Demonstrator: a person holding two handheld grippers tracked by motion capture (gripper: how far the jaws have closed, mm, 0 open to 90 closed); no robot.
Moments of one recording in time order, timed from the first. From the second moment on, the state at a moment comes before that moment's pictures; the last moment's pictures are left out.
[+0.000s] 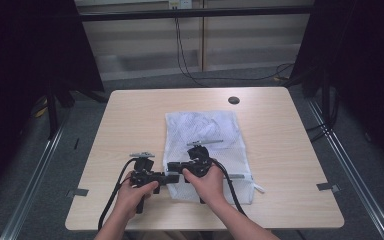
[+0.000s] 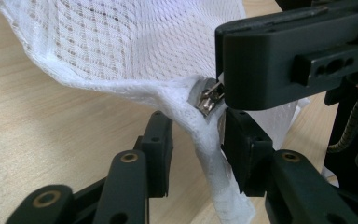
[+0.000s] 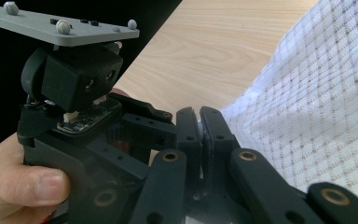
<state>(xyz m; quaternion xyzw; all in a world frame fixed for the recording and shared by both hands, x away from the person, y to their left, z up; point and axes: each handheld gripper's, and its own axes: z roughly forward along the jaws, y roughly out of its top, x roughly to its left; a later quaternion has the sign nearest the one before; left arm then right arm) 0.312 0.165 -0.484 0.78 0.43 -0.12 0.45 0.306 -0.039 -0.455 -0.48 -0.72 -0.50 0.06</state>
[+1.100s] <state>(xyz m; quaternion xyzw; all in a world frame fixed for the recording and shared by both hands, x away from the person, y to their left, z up) 0.311 0.167 -0.481 0.75 0.45 -0.15 0.46 0.309 -0.057 -0.453 -0.50 -0.70 -0.49 0.10</state>
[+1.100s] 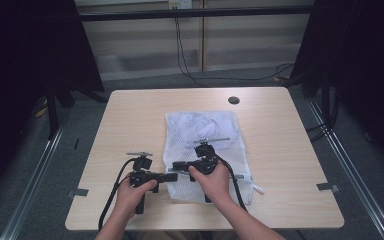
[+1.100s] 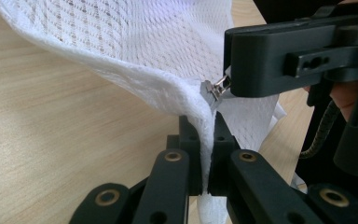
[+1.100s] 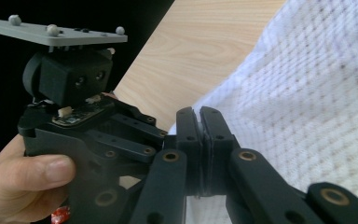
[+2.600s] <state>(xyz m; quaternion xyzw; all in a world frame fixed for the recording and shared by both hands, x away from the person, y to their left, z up) 0.311 0.169 -0.479 0.75 0.45 -0.17 0.46 0.308 -0.080 -0.456 -0.51 -0.71 -0.48 0.10</state>
